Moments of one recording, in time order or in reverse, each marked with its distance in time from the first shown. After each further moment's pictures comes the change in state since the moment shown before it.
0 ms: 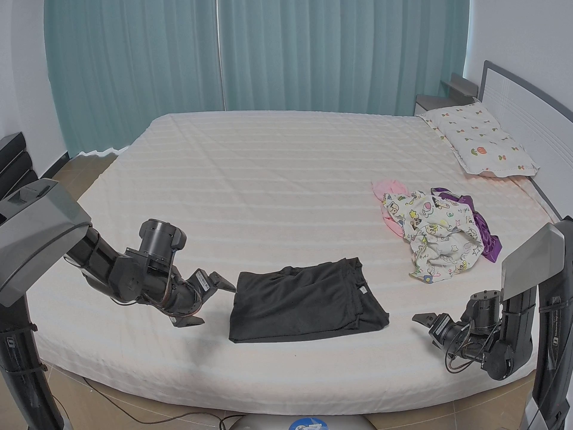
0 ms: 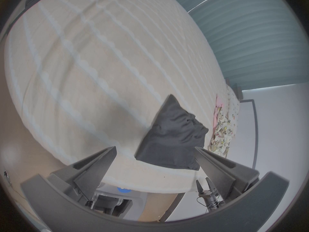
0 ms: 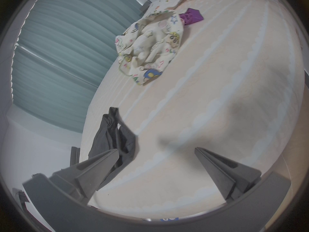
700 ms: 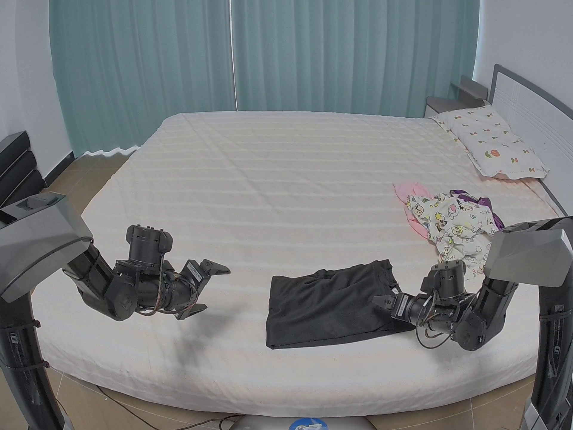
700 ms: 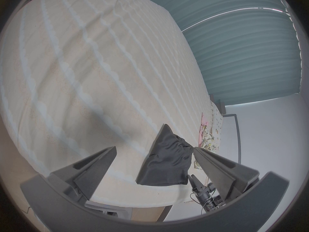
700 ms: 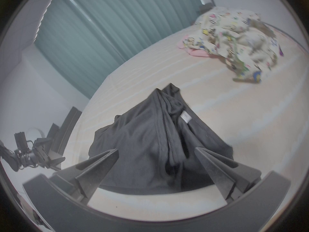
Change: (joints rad) left arm 0.021 0.033 0.139 -0.400 -0.009 -0.109; right arm 0.125 -0.053 -0.456 0.483 -0.013 -0.372
